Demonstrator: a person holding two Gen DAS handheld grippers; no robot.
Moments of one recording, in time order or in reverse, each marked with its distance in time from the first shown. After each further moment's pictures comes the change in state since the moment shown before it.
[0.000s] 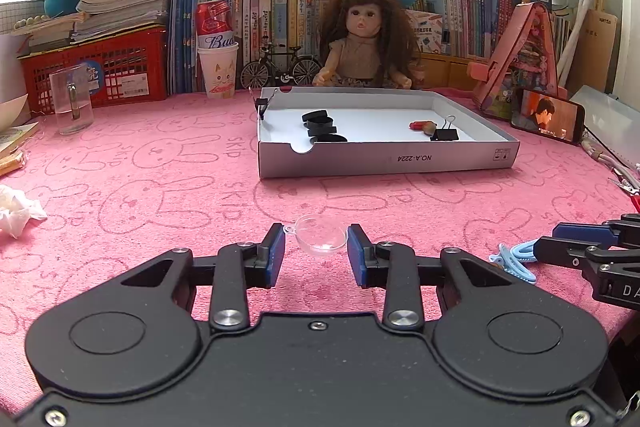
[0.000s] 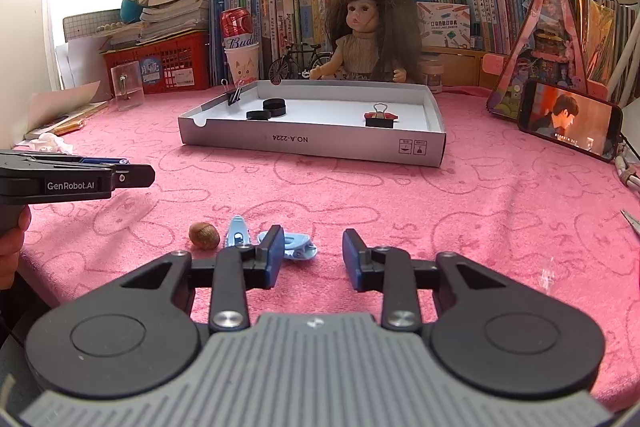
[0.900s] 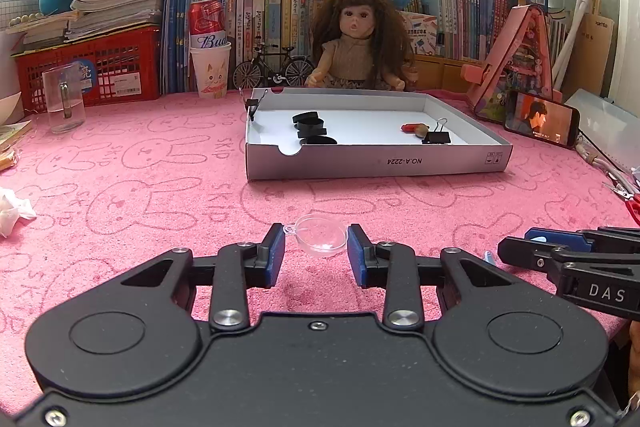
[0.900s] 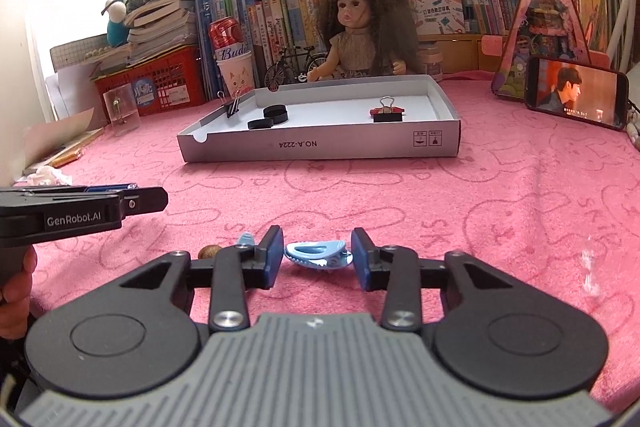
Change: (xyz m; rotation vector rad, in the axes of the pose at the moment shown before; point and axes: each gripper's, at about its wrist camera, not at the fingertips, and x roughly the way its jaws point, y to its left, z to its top) left arm 0.004 -0.005 0.001 -0.008 -0.001 -0.020; right arm 0.015 0.005 0.002 0.113 -0.018 0.000
